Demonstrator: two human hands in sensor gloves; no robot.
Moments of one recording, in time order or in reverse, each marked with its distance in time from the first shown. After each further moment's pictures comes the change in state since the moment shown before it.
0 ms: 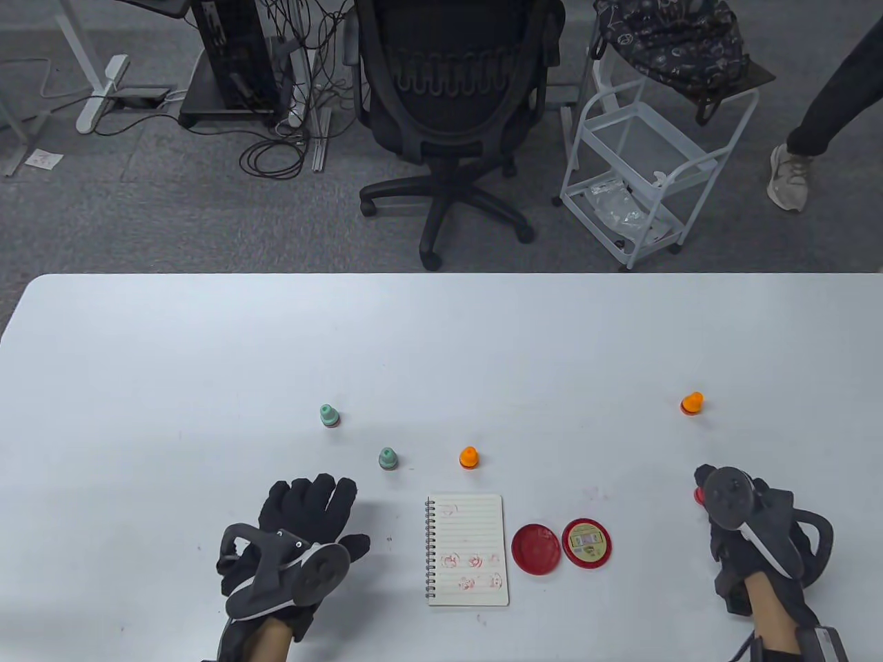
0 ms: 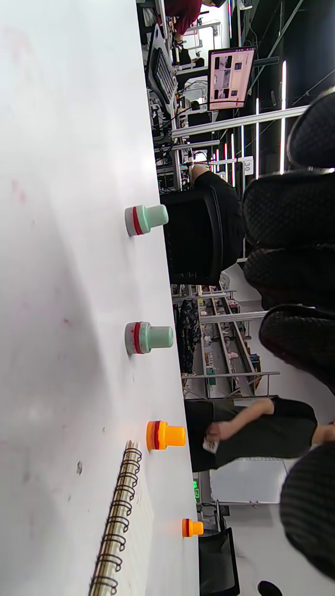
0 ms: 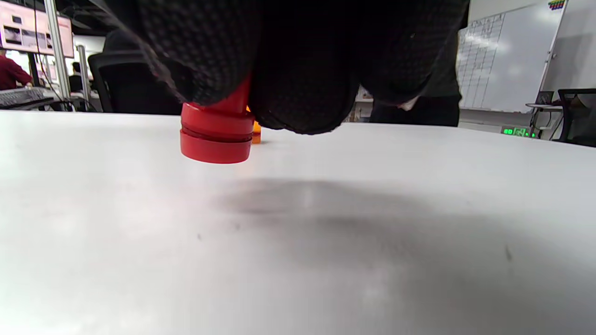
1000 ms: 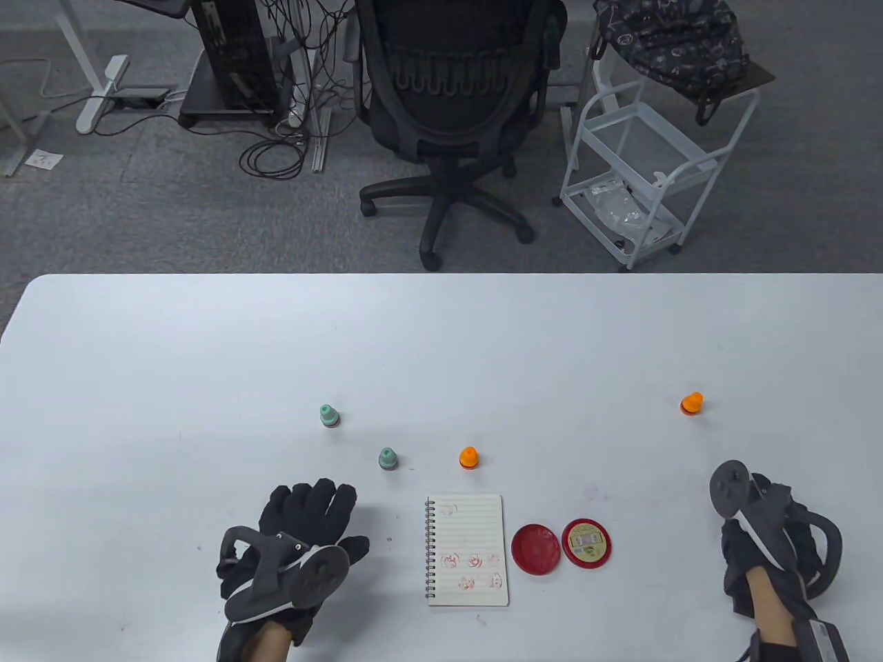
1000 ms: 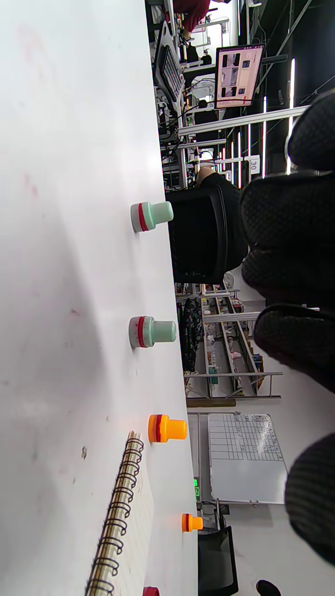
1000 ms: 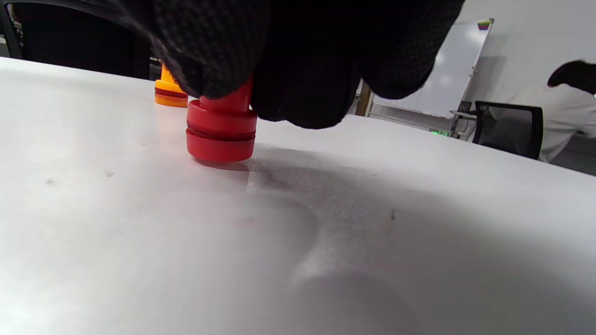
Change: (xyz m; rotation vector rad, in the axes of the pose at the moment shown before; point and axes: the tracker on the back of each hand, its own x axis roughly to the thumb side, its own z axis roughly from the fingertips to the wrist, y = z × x) left_hand 0.001 -0.002 0.002 -0.011 -0.001 0.018; right_hand -0.013 0.010 -0.009 0.028 0.164 0.148
